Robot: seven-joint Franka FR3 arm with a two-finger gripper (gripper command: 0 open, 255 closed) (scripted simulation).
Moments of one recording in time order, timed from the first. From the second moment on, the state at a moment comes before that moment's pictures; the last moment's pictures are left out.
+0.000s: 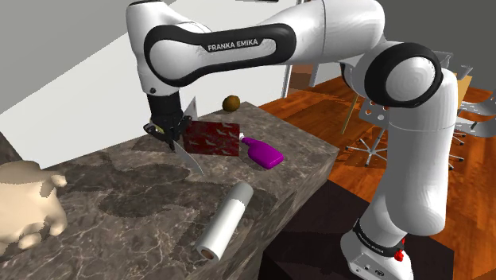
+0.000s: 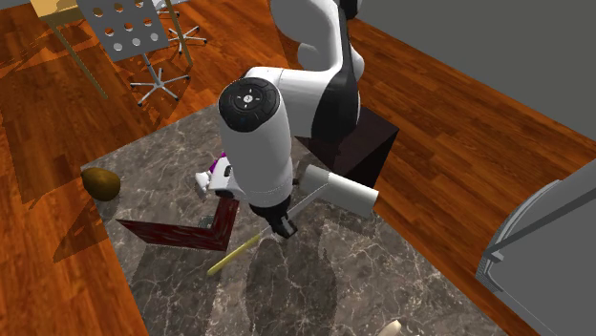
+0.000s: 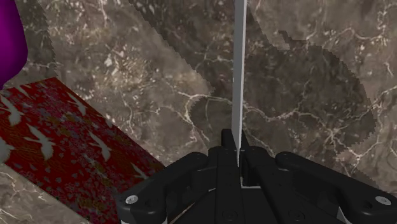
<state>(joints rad) 0.23 0.35 0.42 -1.43 -0.12 1.74 0.72</state>
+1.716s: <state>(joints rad) -0.07 0.17 0.27 -1.55 -0.03 1.71 0.27</state>
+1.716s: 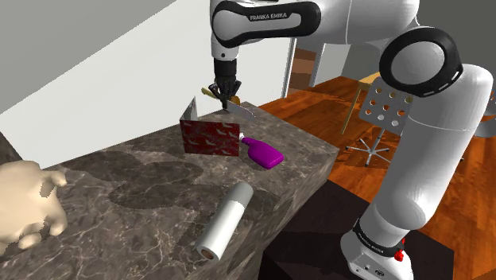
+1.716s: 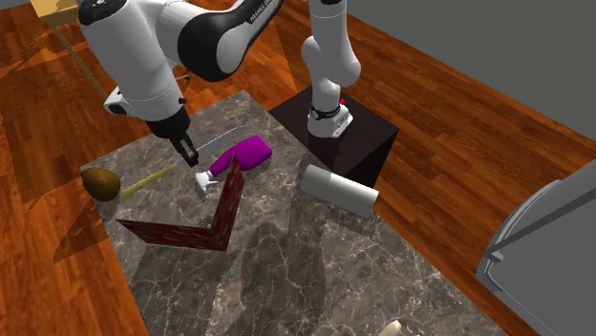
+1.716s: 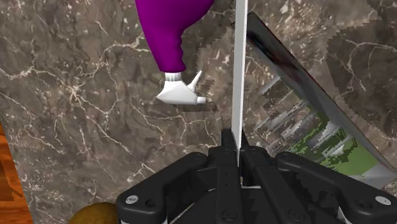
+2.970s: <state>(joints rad) -0.30 0.36 0.12 -1.28 -0.03 1.62 -0.12</state>
